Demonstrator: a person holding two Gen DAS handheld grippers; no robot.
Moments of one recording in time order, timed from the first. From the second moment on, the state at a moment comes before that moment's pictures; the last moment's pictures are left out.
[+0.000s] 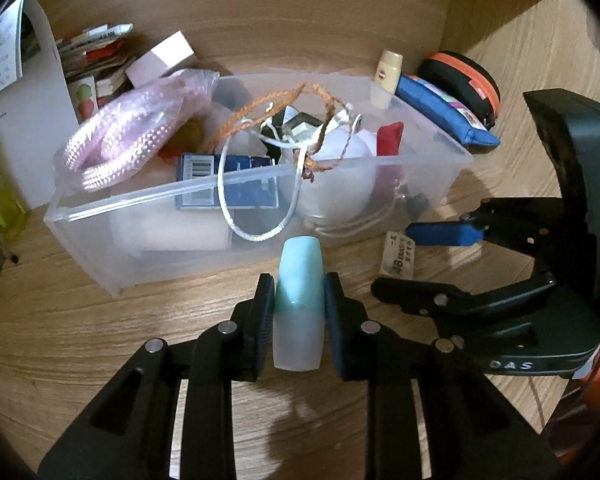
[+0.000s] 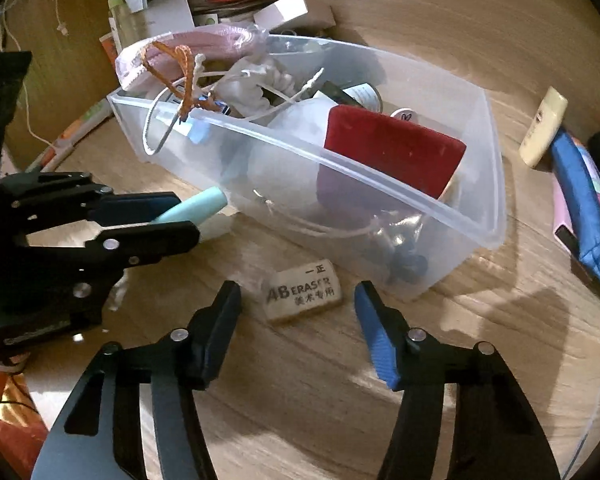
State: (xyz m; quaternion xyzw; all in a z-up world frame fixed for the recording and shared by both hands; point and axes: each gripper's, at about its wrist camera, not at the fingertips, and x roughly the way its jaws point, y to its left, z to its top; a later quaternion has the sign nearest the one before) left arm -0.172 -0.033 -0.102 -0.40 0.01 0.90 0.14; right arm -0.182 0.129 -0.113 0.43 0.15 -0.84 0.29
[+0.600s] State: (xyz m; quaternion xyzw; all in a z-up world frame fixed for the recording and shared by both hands) left arm -0.148 -0.027 -0.092 -0.38 0.03 0.92 0.11; right arm -0.147 0.145 -0.086 0.39 0.11 -0.86 0.30
